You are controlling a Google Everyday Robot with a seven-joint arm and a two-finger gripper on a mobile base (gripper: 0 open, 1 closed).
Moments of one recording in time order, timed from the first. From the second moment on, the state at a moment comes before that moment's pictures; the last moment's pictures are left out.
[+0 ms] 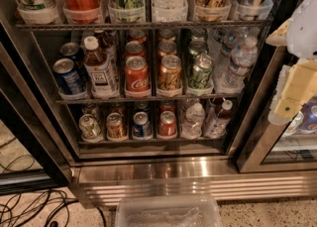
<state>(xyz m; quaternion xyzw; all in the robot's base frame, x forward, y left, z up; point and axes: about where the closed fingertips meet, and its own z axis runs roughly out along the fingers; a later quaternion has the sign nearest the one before) 0.438 -0.217 0.976 -0.60 0.78 -0.03 0.16</state>
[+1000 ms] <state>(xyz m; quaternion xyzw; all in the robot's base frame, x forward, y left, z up) 0.423 -0.171 0.903 -0.56 0.80 0.02 0.19</state>
